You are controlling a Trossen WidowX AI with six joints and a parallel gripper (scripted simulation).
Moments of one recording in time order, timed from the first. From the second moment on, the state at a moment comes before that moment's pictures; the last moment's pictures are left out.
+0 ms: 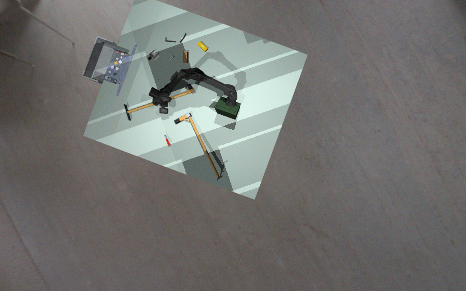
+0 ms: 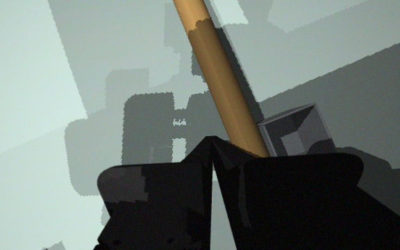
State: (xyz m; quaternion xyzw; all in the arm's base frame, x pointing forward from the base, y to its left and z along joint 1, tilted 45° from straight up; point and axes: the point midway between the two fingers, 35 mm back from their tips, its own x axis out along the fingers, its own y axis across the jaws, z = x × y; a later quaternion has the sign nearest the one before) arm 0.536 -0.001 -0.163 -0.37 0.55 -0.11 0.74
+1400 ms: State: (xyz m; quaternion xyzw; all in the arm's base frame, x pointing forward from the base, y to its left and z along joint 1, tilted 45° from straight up) arm 0.558 -0.022 -0.140 -0.38 0.55 -0.10 0.74
